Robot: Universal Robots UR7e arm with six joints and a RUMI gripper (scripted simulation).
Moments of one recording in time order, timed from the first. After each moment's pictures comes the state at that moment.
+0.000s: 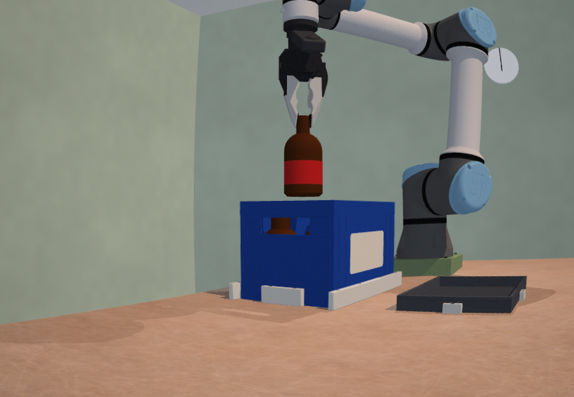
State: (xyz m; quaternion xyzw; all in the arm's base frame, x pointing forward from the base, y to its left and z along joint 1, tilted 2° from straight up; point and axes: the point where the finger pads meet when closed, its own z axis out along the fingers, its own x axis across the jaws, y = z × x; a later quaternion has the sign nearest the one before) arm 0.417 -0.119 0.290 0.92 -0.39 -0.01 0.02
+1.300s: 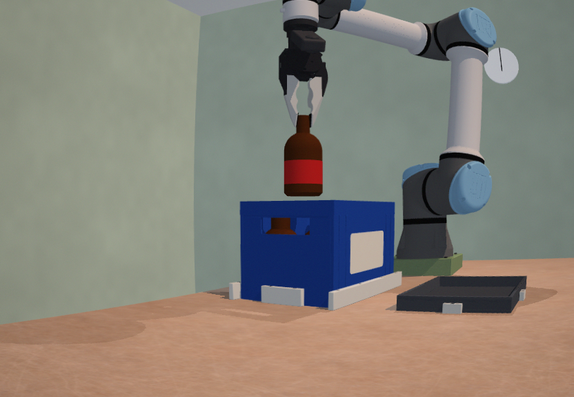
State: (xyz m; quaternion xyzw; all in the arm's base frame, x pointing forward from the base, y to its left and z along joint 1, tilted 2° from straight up) arm 0.417 -0.119 0.290 0.92 -0.39 -0.01 0.02
